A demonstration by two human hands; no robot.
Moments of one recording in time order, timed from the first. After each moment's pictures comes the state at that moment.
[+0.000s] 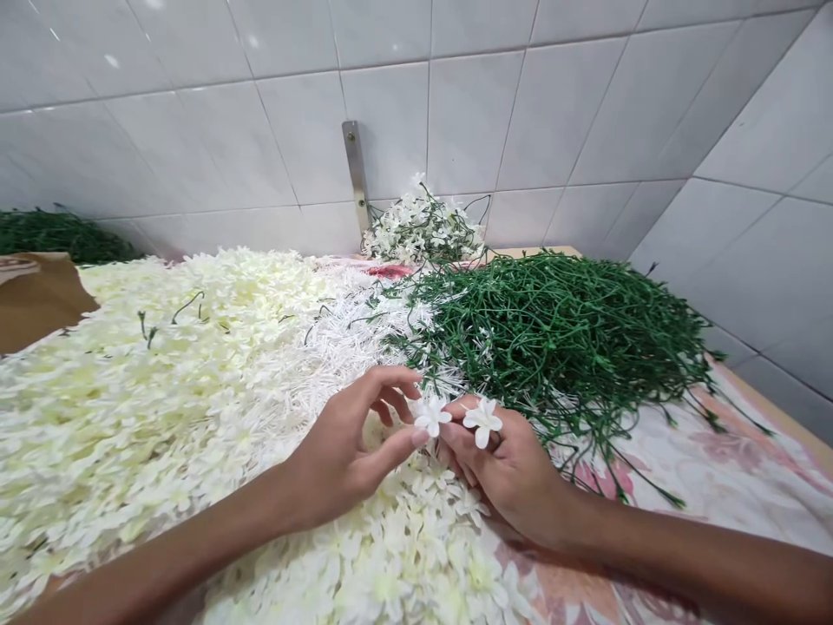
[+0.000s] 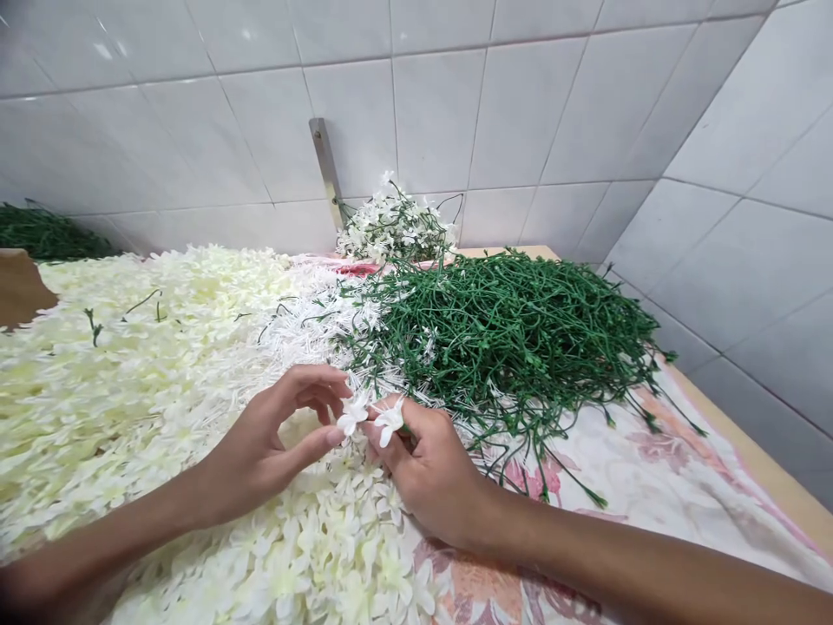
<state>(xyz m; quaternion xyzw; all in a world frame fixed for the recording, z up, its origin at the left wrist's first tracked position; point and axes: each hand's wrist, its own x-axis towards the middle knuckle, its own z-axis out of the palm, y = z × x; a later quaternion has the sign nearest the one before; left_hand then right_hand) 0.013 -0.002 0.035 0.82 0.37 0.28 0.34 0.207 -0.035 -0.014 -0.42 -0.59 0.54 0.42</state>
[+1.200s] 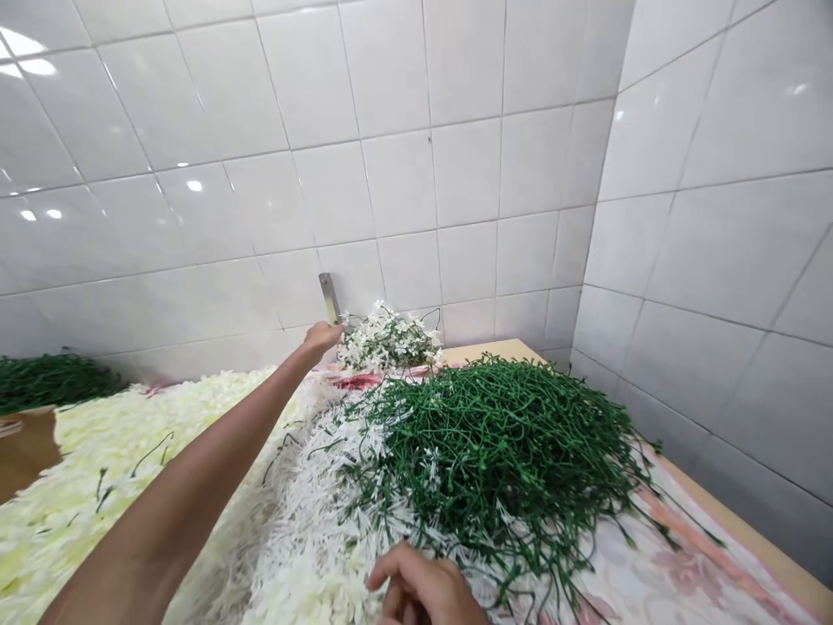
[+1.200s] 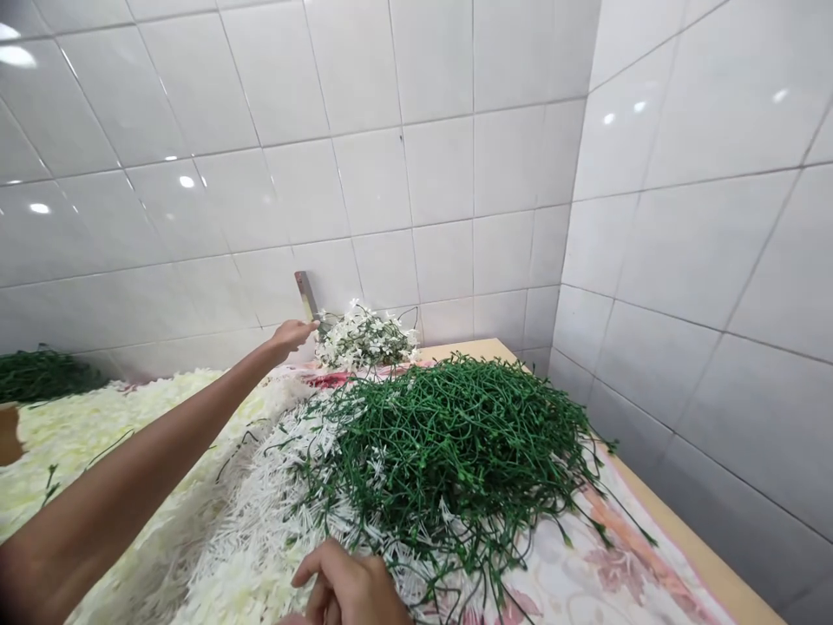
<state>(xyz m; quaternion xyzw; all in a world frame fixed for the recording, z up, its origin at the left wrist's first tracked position) 0.060 0.280 0.120 0.63 0.64 0.39 0.20 0.203 -0.011 -0.024 -0.39 -0.65 0.53 0.37</state>
